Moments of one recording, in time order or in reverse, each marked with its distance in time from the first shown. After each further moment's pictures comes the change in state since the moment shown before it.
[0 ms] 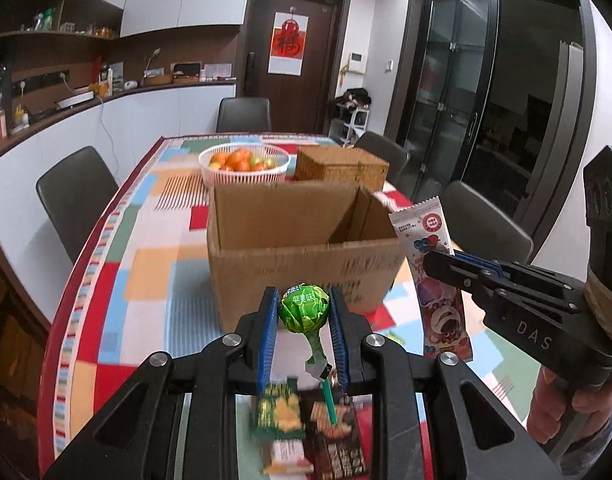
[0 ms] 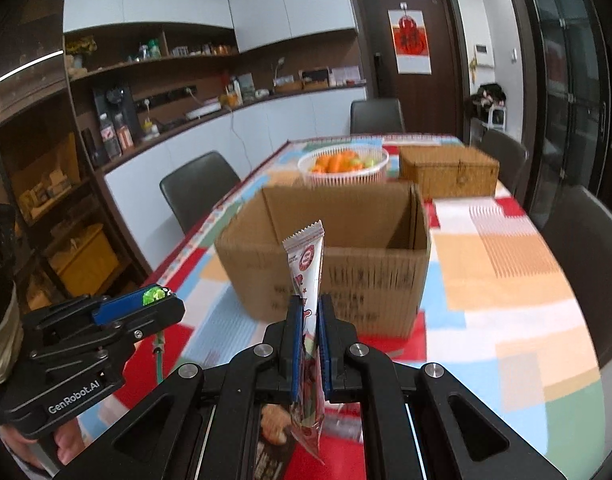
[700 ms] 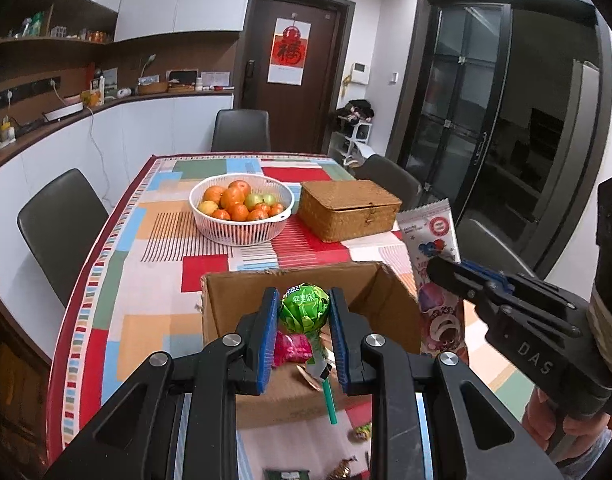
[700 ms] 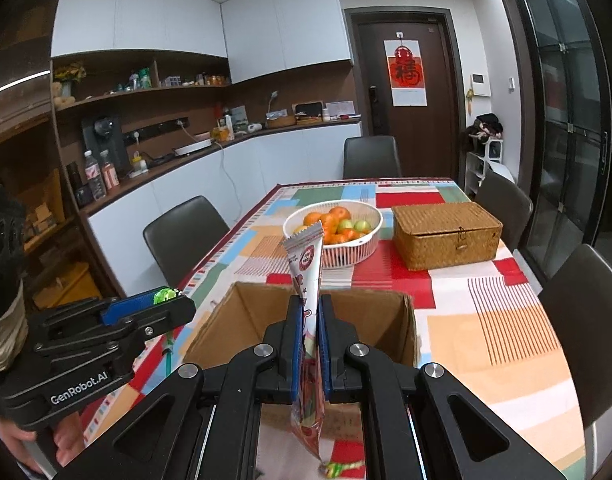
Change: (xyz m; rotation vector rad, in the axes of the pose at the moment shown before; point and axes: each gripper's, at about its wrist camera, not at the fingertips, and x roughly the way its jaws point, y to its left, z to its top) left arm 0.070 0.023 0.102 -0.013 -0.009 -0.004; right arm 0.048 -0.018 0.098 -0.009 -0.102 -0.026
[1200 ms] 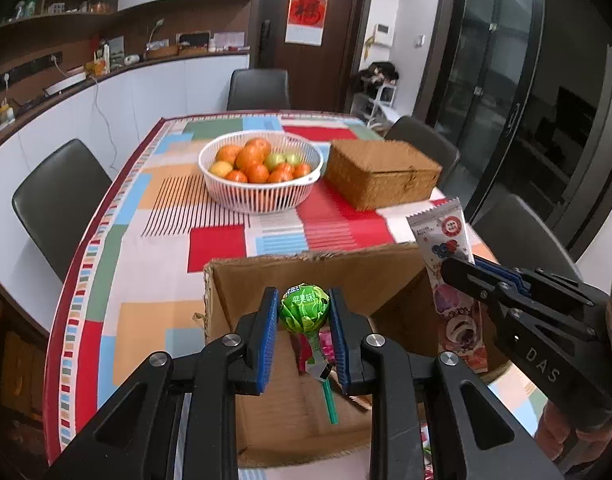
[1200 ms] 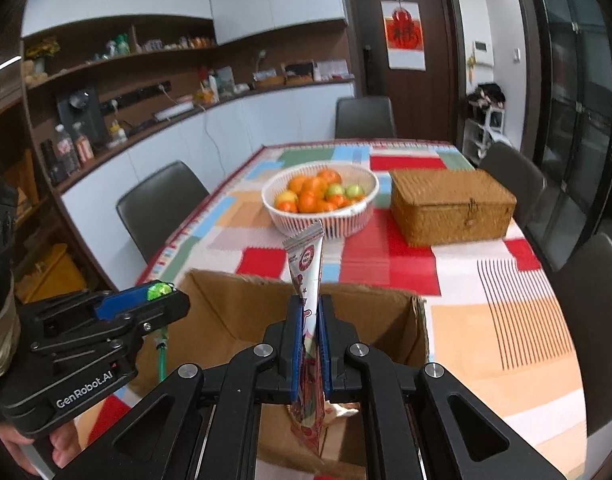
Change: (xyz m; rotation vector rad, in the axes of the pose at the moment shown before) left arm 0.084 0.022 -0.003 -0.021 0.151 0.081; right arm 0.085 -0.020 0.001 0.005 0.159 -0.036
